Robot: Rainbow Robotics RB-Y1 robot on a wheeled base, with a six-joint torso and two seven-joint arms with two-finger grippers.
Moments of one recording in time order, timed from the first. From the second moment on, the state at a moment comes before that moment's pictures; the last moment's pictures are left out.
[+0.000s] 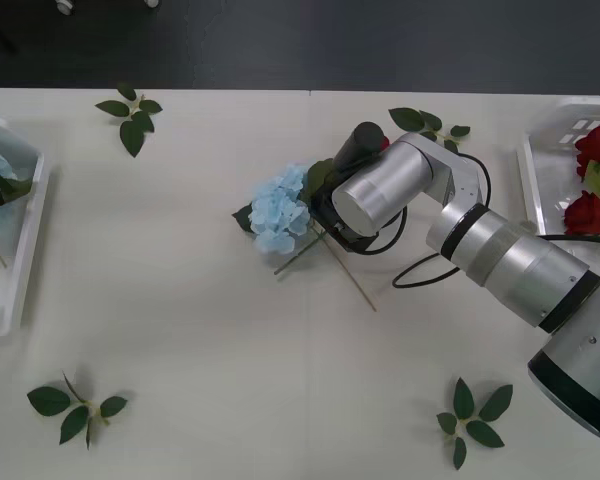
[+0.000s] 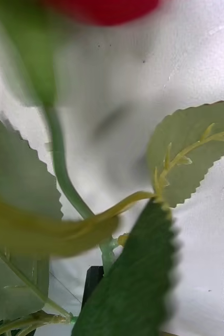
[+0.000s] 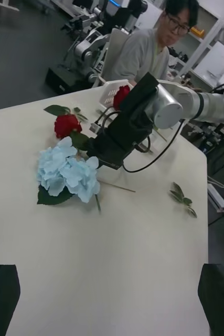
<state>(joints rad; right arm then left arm) -0.88 -0.31 0.73 -1.08 -0.61 1.05 0.08 -0.28 0.75 0.57 -1.20 1.90 1.87 -2.72</state>
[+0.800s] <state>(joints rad) -0.88 -0.59 0.61 -1.68 -0.62 1.36 0.15 -0.30 0.61 0.57 -1.38 1.79 1.87 -2.72</state>
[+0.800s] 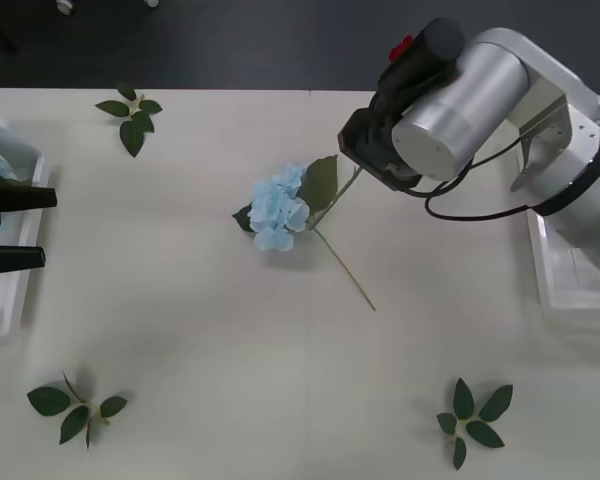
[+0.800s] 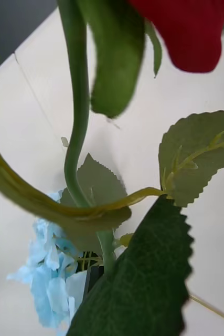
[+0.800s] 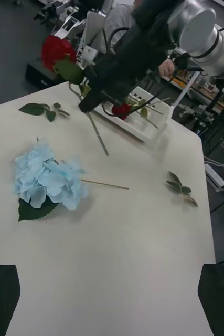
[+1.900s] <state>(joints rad) -0.82 -1.23 0.42 -1.40 -1.22 1.28 1.25 -0.30 0.60 0.57 -1.41 1.78 1.87 -2.72</state>
